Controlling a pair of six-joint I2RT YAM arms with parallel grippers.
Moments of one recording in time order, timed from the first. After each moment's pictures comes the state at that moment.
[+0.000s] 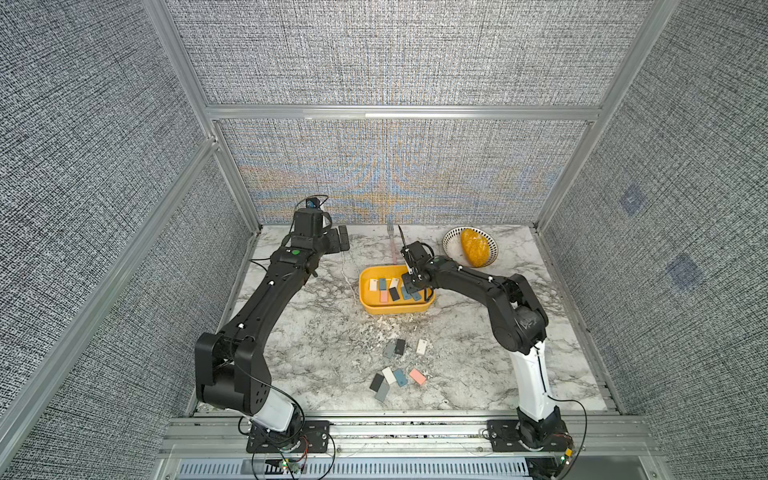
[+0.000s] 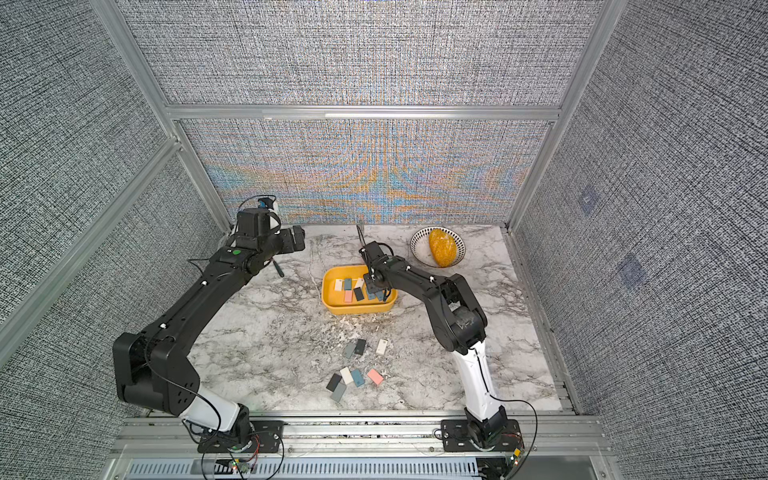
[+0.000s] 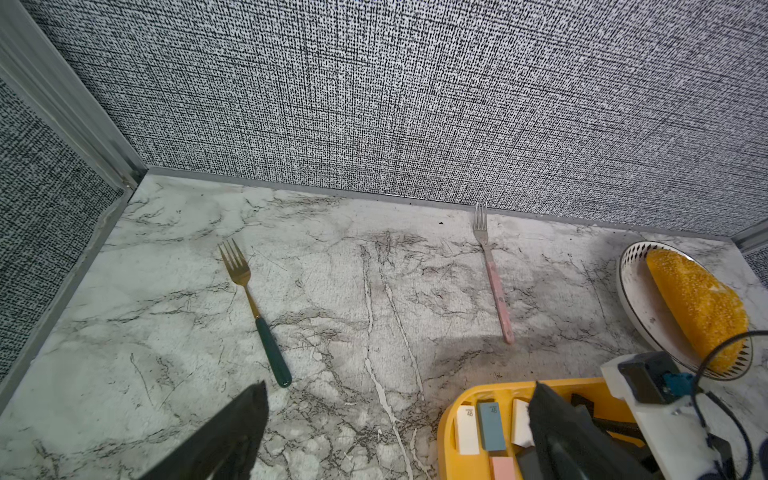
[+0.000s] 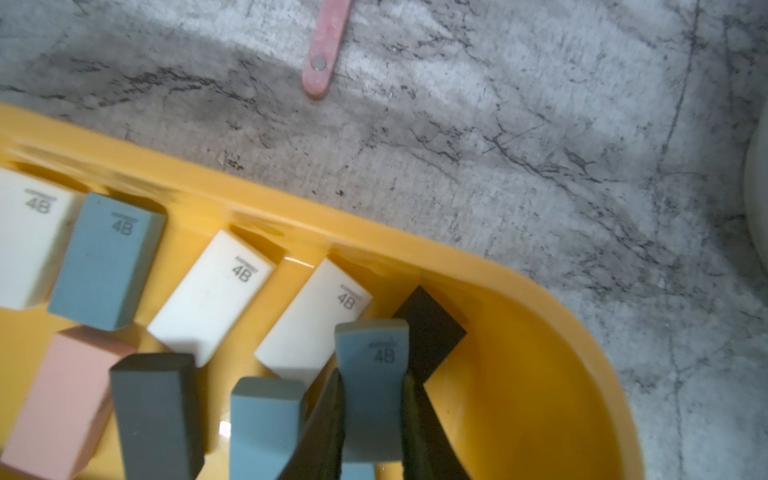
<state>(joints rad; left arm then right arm) -0.26 1.55 1.36 -0.37 -0.07 -0.26 0.59 2.17 1.63 -0.52 0.21 0.17</state>
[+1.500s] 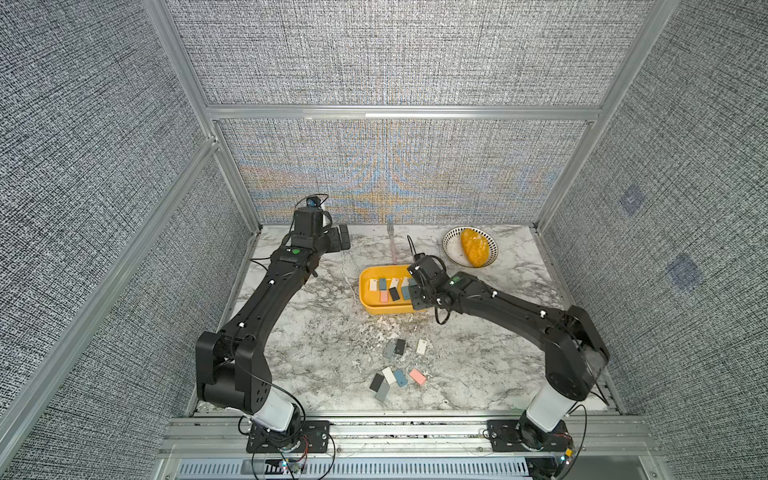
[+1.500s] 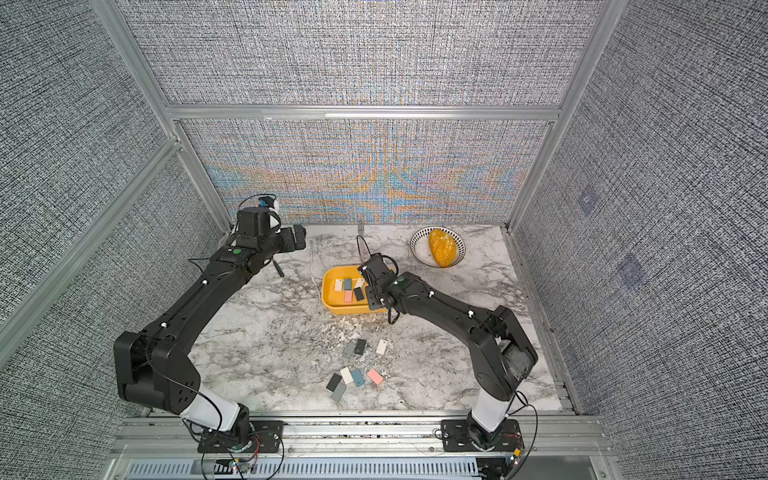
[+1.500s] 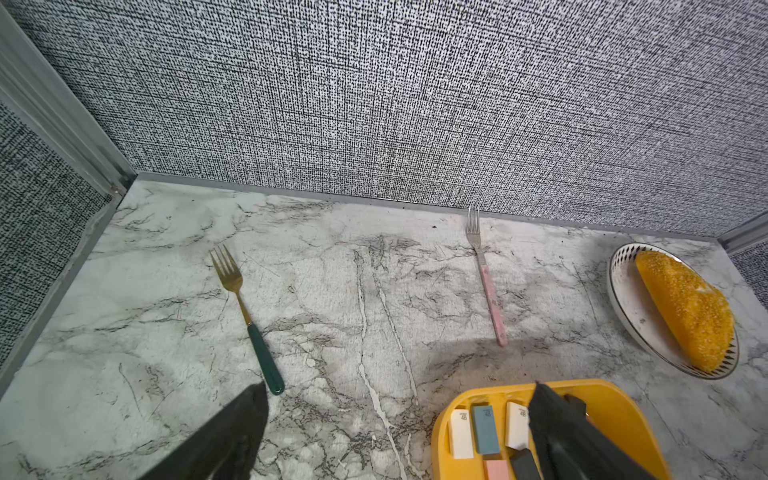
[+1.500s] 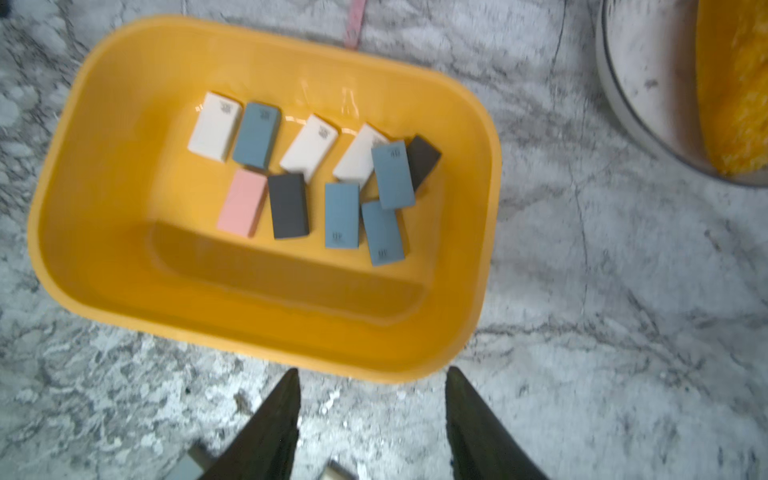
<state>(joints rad) -0.26 1.56 1.37 -0.35 -0.05 -0.26 0.75 1.69 1.27 -0.62 0.29 0.42</state>
